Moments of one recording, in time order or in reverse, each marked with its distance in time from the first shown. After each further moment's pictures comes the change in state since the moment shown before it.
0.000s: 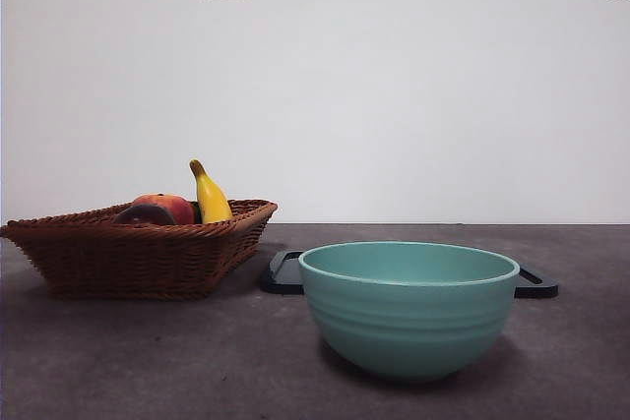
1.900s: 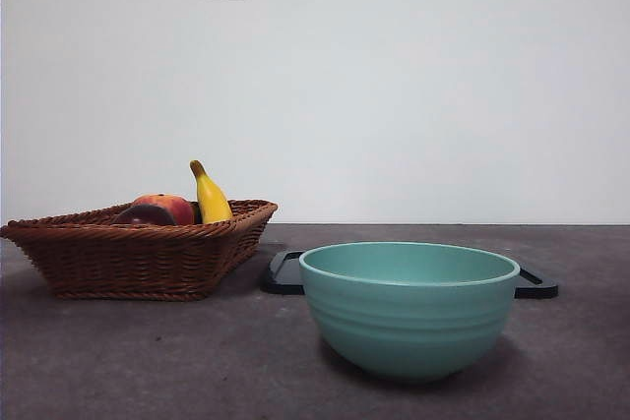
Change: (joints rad) left arm 0.294 -0.447 -0.286 0.829 -0.342 0.088; right arm 0.000 0.000 0.000 0.007 0.010 -0.003
